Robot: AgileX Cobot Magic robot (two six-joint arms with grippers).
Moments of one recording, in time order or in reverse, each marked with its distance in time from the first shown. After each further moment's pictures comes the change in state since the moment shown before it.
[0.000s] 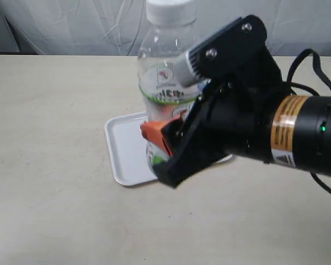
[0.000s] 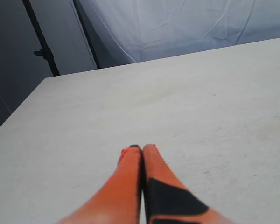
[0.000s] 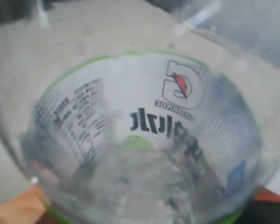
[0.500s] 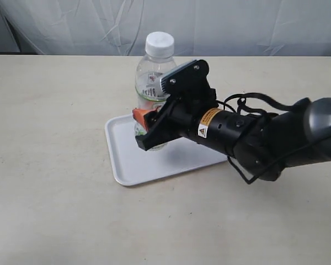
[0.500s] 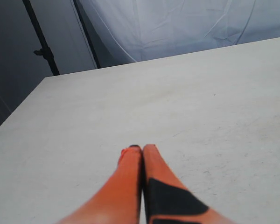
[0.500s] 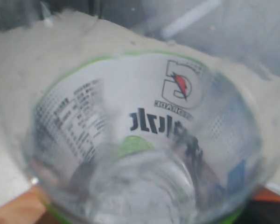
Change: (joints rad) left arm 0.000 0.000 0.000 0.000 0.000 0.000; right arm -0.256 0.672 -0.031 0.526 -0.813 -0.591
